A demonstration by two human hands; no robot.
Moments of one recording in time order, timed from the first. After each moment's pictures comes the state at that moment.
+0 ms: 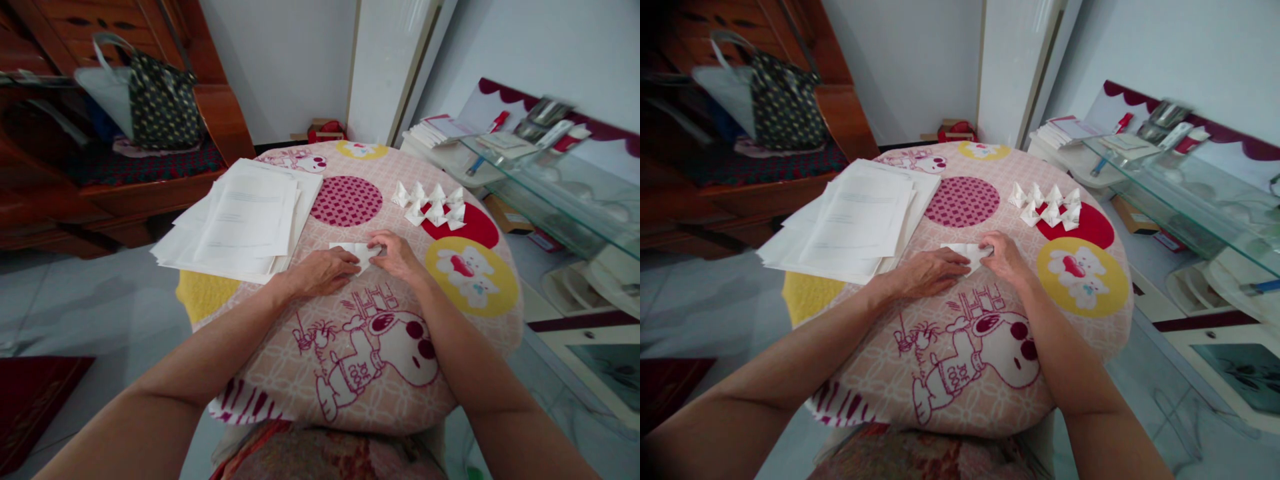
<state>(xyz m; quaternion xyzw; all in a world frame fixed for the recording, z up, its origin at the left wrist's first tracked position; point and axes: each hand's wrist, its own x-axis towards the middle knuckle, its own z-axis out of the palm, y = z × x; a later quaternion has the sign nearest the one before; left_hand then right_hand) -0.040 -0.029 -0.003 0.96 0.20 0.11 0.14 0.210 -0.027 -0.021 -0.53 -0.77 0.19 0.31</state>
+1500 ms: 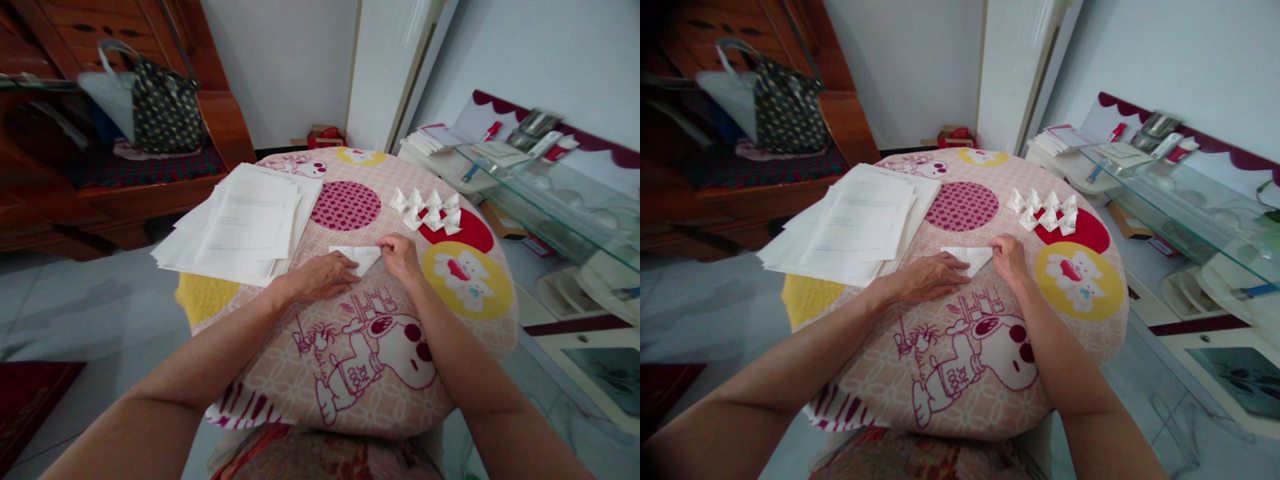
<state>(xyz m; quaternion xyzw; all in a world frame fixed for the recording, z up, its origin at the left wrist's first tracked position) -0.039 -0.029 0.002 0.97 0.19 0.05 0.12 0.215 -0.022 -0.027 -0.59 -0.71 0.09 0.37</state>
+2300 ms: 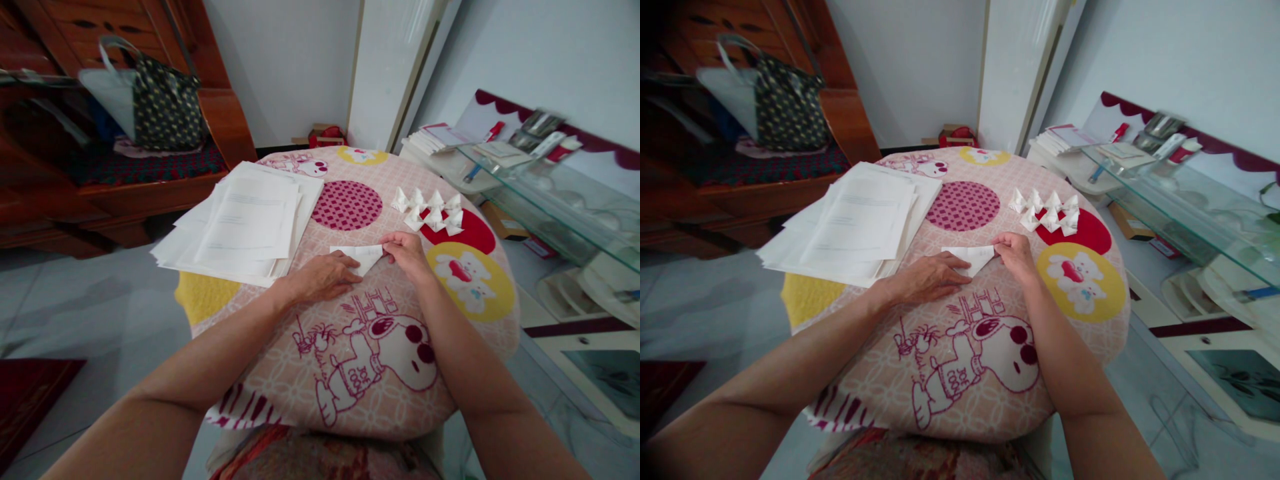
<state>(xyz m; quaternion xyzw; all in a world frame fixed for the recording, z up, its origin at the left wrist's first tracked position) -0.037 -0.032 0.002 0.97 0.21 0.06 0.11 0.211 -0.026 -0.008 -0.63 -0.54 0.35 0.43</state>
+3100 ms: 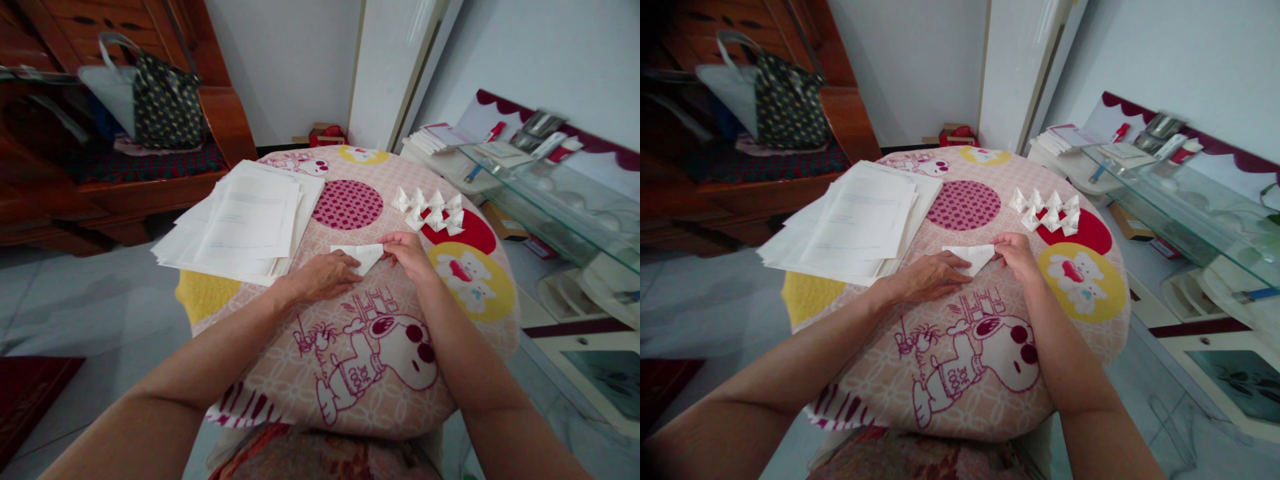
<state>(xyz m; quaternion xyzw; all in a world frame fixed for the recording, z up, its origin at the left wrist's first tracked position) -0.036 -0.032 0.005 0.97 0.21 0.05 0.12 0.204 -0.026 0.001 -0.62 -0.47 0.44 0.45</state>
